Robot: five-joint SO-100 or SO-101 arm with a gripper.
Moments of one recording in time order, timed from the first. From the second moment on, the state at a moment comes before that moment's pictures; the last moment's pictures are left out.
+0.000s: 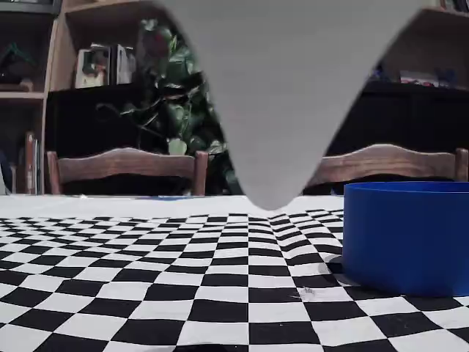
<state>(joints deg) 1.8 185.4 177.9 46.0 -5.6</state>
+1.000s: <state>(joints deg) 1.8 180.7 177.9 22.6 -8.3</state>
